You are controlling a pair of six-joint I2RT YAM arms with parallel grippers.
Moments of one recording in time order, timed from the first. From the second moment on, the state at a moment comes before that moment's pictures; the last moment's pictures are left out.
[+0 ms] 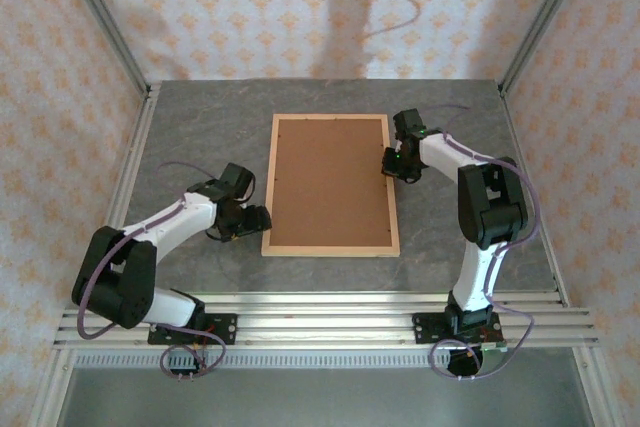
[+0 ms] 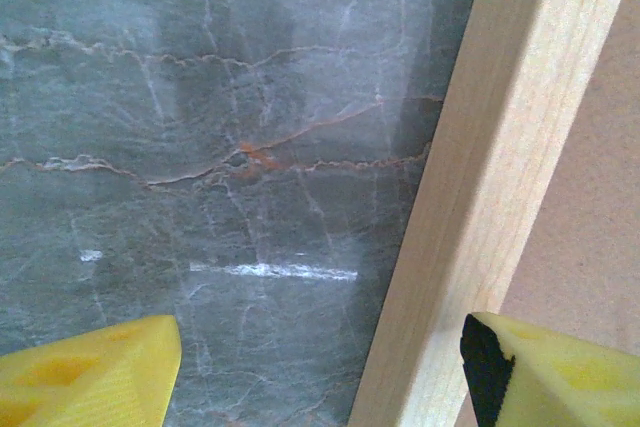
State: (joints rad) left arm -0.31 1.40 0.76 -0.68 0.11 -0.63; right arm 0.25 1.91 1.31 -0.62 -0.12 0.45
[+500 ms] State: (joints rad) left arm -0.34 1.44 0.76 -0.65 0.13 -0.65; right arm 0.25 1.91 1.31 -0.62 -0.12 0.45
